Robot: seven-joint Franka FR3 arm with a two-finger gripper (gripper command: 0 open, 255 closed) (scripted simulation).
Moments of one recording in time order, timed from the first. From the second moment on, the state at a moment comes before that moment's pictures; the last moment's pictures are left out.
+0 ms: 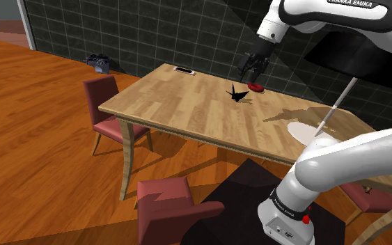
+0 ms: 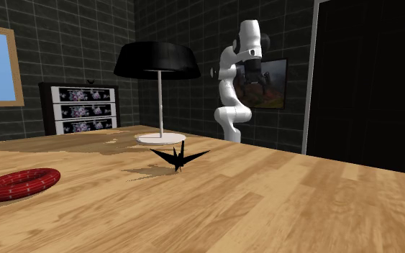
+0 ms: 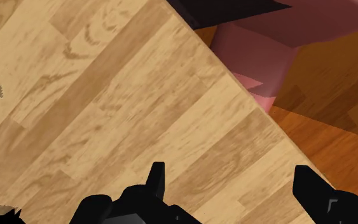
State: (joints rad) arm -0.06 -0.69 -0.11 -2.26 0.02 1.68 0.05
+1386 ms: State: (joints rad) arm -0.16 -0.03 -0.39 -1.86 -0.02 1.80 -0.28
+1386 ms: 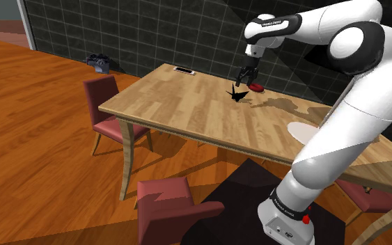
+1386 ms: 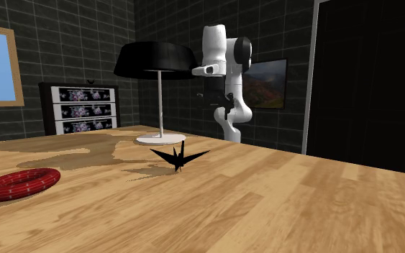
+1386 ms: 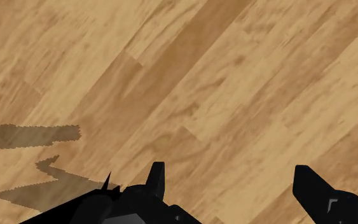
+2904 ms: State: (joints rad) arm -0.31 0.46 -0.45 -1.48 0.11 1.82 -0.45
